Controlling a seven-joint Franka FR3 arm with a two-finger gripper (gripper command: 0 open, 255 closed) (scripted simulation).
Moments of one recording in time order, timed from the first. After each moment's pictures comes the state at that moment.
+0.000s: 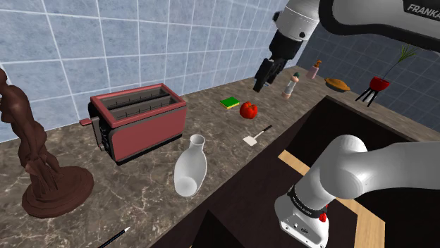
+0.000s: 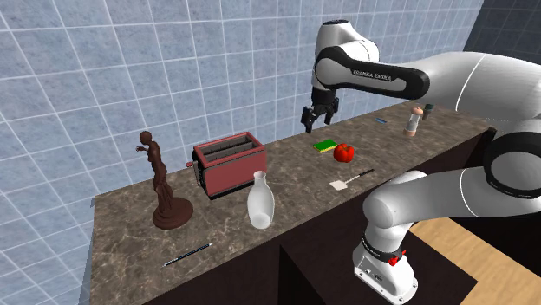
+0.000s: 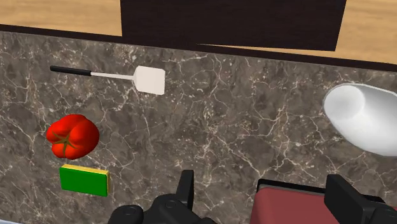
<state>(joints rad) 0.02 -0.82 0.12 -2.38 0.01 1.67 0.05</state>
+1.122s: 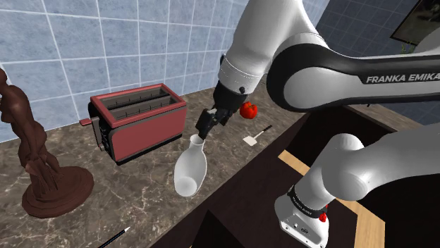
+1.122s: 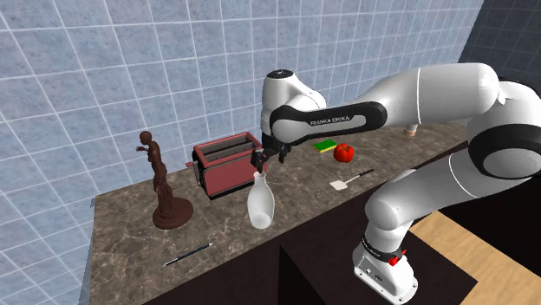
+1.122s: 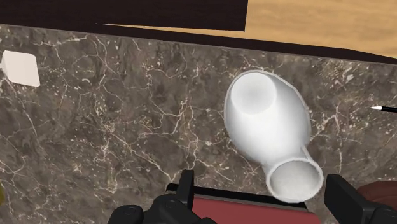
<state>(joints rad) 0.12 -0.61 0.47 -2.48 0.20 2.05 0.39</state>
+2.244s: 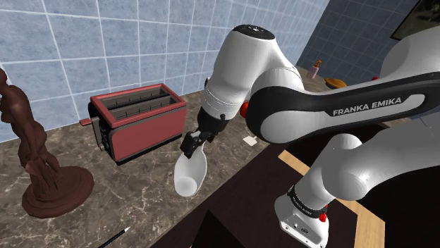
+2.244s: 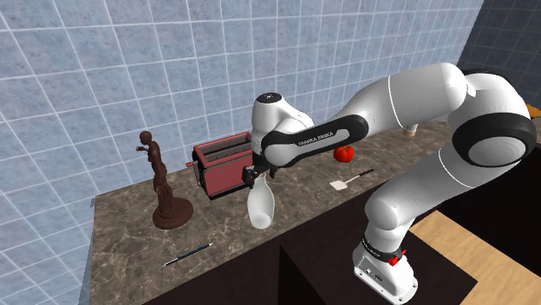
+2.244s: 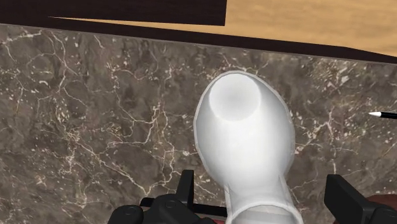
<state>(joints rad) 0.11 -0.48 0.57 -2.53 0.21 2.23 0.47</state>
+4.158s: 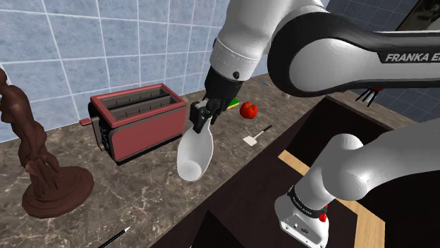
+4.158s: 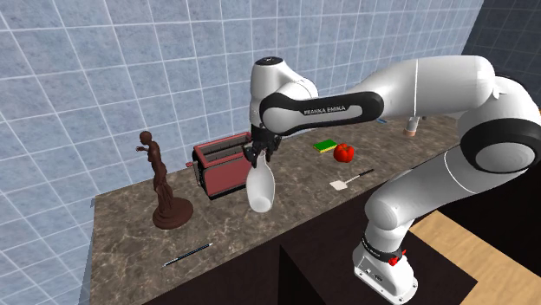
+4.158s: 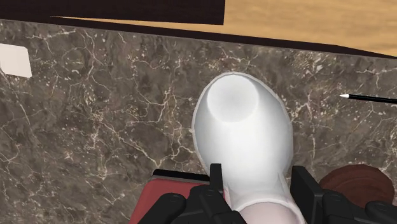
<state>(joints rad) 0.11 -0.55 0.51 -2.34 0.19 1.98 0.45</state>
